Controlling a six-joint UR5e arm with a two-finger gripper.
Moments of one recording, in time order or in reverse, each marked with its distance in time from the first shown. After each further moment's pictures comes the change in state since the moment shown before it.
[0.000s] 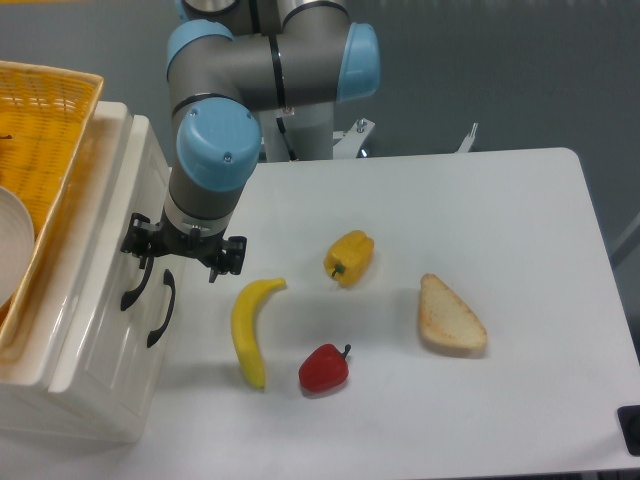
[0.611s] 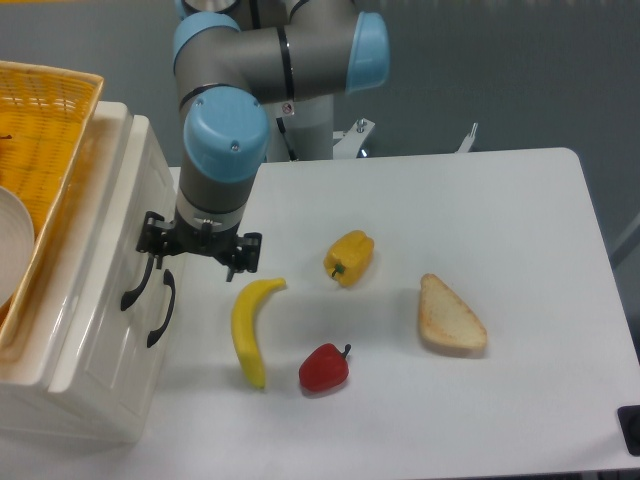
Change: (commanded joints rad) arm 0.014 0.000 0.017 -0.003 0.012 0.000
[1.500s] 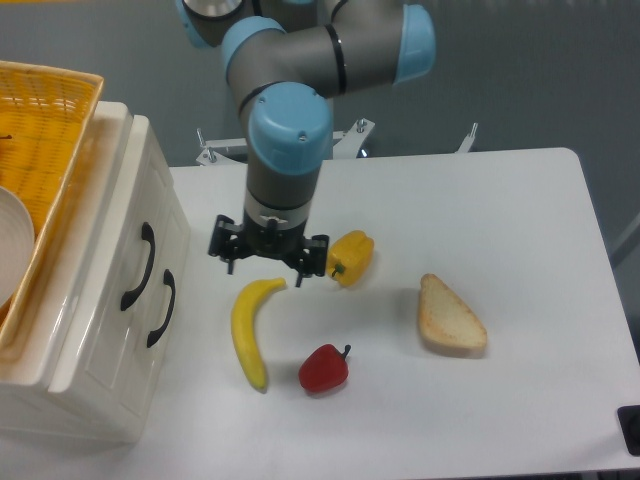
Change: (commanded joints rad) arm 0.075 0.017 0.004 0.040 0.114 0.078
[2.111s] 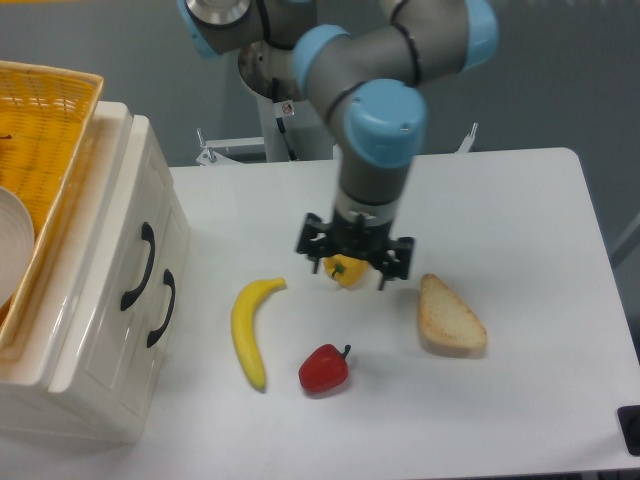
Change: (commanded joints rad) arm 0.080 0.005 -0.057 0.081 0.089 0.169
